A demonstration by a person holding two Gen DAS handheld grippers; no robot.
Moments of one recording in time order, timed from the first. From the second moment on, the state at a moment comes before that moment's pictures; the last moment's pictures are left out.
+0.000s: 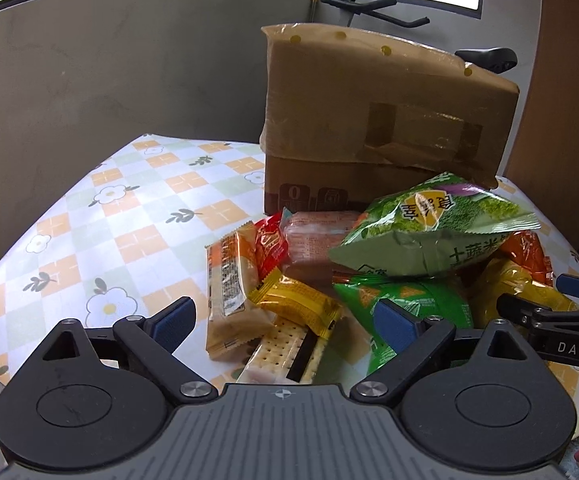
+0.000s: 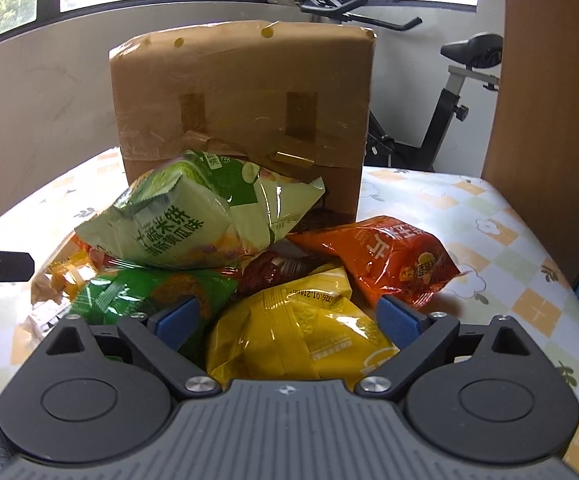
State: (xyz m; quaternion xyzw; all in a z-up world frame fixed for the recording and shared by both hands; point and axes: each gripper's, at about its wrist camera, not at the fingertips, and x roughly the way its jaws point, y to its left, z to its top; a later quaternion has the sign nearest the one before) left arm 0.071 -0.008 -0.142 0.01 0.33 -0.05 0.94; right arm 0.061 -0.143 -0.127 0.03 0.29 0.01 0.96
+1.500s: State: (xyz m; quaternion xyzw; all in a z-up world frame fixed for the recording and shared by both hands) left arm 0.153 0.044 -0.159 -0.07 0.34 0.00 0.94; right arm 0.058 -0.171 -0.173 0.17 0.26 0.05 0.95
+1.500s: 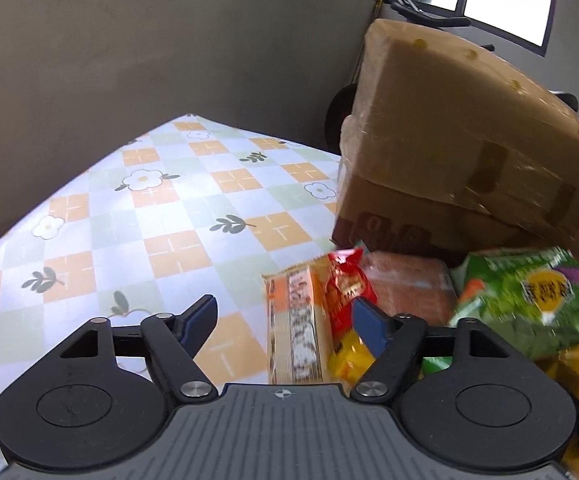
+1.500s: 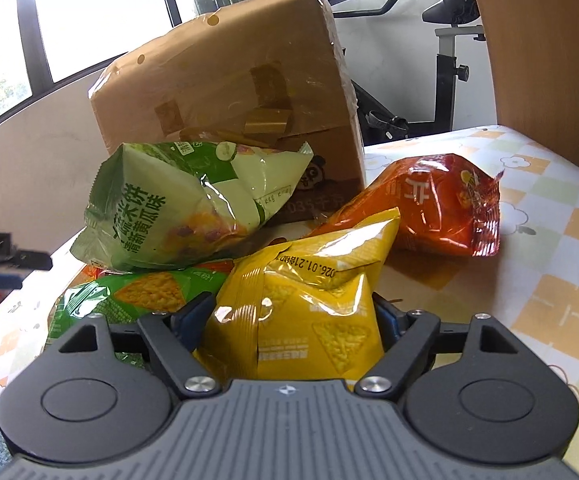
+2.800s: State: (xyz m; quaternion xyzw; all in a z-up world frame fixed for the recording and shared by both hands) left arm 0.151 0.057 -0.202 -0.03 0.36 0.02 0.93; right arm 0.062 -0.173 -0.176 0.18 0.27 0.06 0.94
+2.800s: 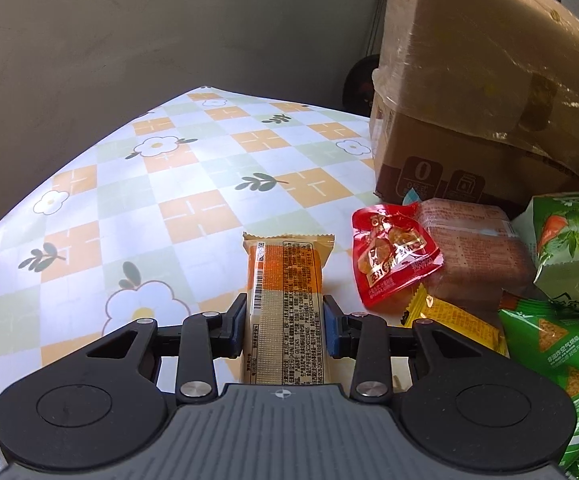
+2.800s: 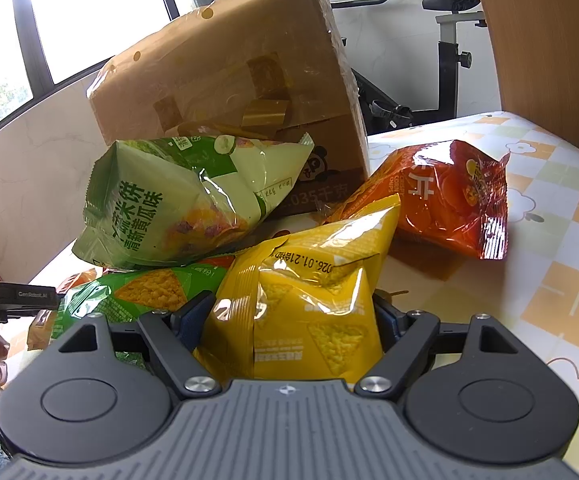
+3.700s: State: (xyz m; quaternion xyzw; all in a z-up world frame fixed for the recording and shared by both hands) left arm 0.121 0.060 -0.147 -0.06 0.29 0.01 0.96; right arm 0.045 -0.162 -0.123 0.05 0.23 0.01 0.97
